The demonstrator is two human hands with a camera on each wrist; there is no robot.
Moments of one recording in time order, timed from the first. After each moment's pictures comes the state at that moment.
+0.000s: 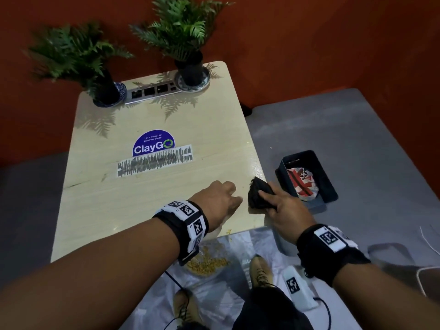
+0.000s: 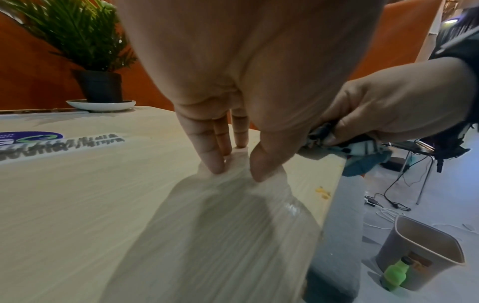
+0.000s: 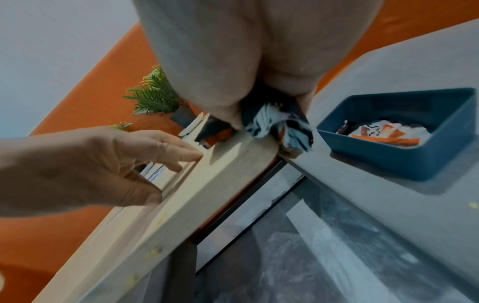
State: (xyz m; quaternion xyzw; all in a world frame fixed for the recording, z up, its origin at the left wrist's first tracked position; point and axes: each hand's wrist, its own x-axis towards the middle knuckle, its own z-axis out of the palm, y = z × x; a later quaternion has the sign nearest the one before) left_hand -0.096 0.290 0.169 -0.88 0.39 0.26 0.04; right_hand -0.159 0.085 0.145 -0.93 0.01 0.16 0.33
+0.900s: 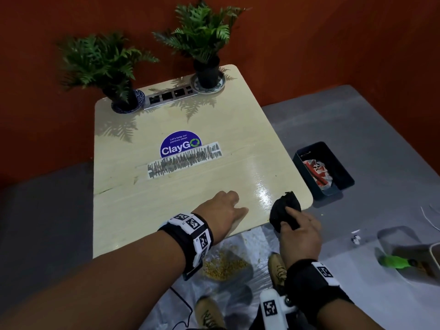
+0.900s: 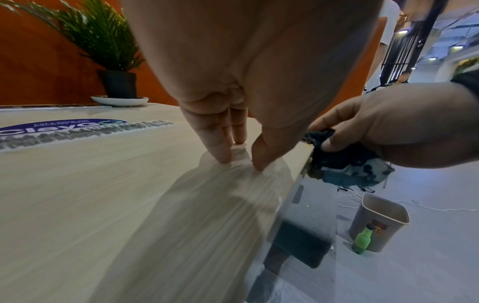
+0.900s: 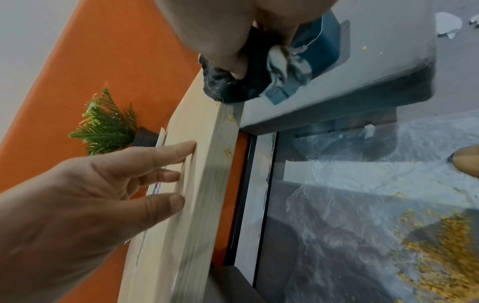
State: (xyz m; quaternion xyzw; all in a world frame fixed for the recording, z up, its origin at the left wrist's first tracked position) left_hand -0.123 0.392 0.167 -0.87 0.43 0.26 0.02; right_hand -0.229 0.225 0.135 -0.76 0.42 -0.09 0.49
